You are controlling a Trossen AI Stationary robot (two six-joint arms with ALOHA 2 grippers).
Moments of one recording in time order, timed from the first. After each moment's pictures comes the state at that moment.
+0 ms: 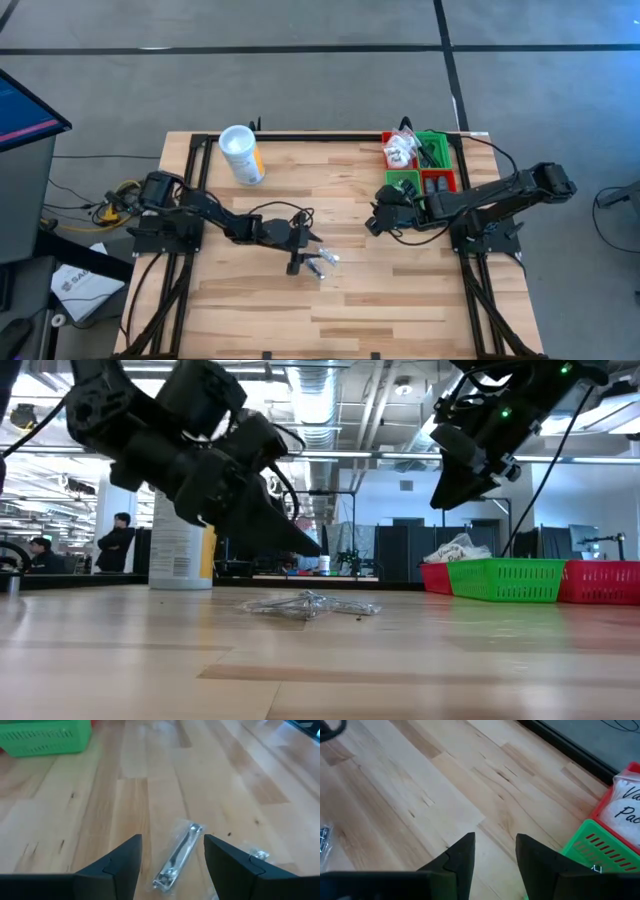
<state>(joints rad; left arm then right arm) -0.15 1.79 0.62 0.71 -0.09 0.00 0.16 1.31 0.78 -0.48 0.68 0.67</state>
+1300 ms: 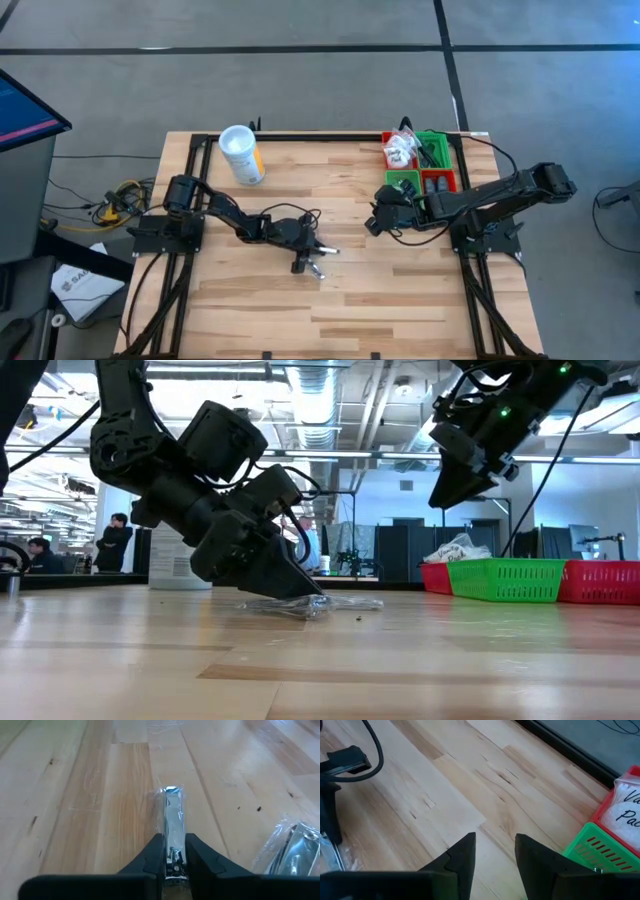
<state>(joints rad) -0.11 1.99 0.66 0.76 0.02 0.00 0.16 1.31 0.78 -0.47 0.68 0.65</state>
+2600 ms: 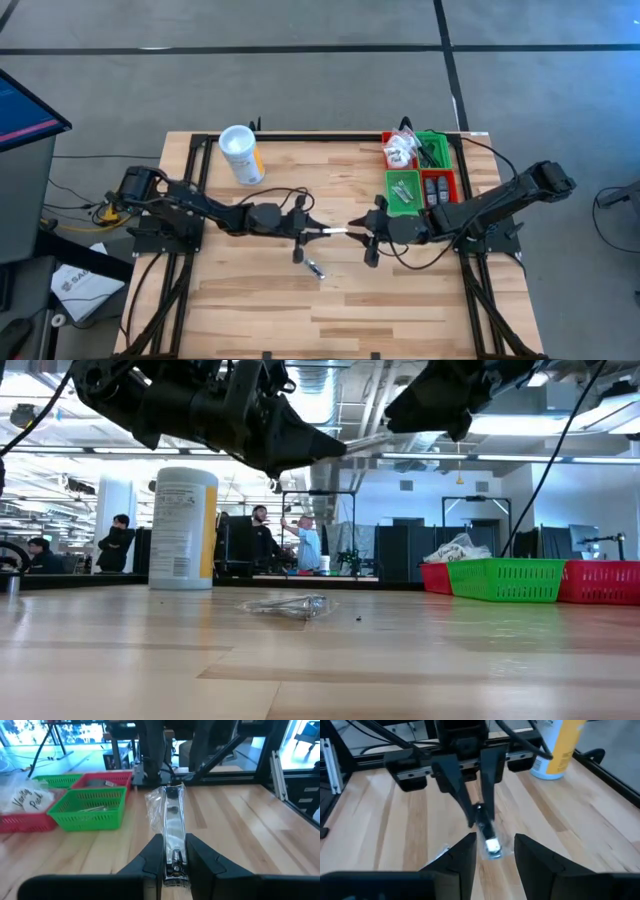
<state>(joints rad) -0.12 1.63 0.66 0.77 -0.13 0.02 0.32 1.31 0.78 0.04 0.47 0.28</state>
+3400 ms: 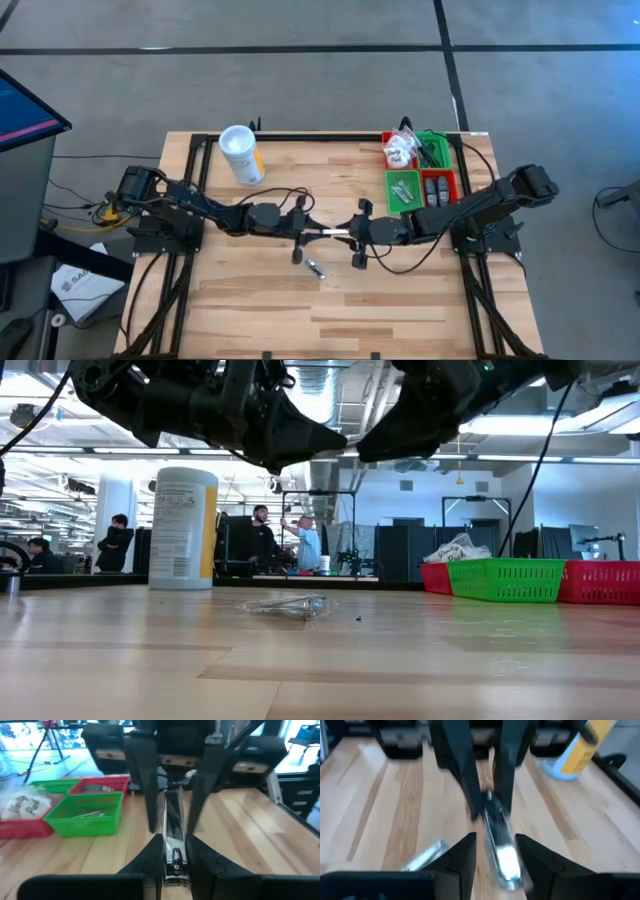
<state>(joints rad) -0.12 1.62 0.66 0.78 -0.12 0.03 0.26 1.49 0.83 0.13 0.39 0.13</state>
